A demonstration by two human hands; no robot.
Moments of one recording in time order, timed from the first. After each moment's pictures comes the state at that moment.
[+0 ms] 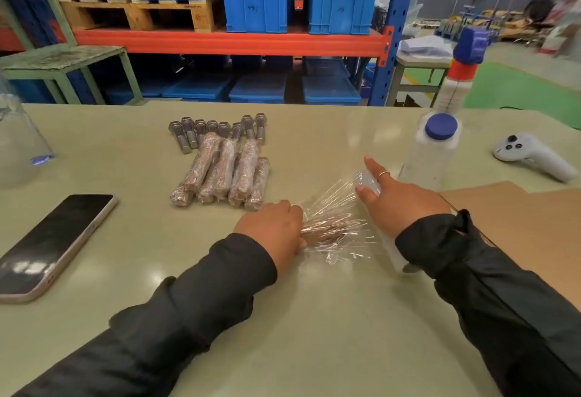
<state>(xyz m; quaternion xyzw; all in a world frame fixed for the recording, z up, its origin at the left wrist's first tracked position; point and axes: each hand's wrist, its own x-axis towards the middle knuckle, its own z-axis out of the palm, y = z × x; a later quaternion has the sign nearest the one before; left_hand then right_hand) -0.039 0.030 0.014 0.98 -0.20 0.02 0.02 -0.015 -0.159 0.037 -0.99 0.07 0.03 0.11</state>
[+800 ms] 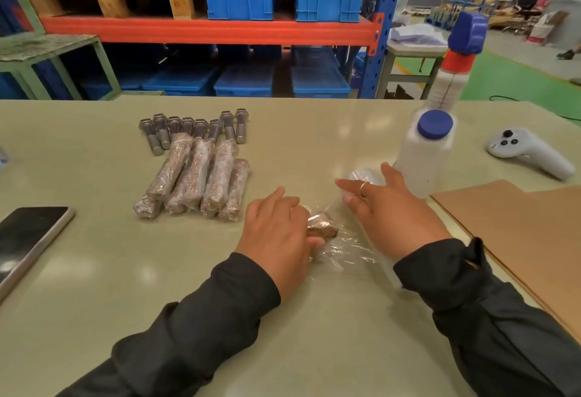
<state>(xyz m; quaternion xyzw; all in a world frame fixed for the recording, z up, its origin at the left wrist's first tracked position) -0.026 -0.001 -0.008 0.96 -0.23 0.15 0.12 -0.015 -0.169 0.026 -0.98 0.02 -0.02 0.18</state>
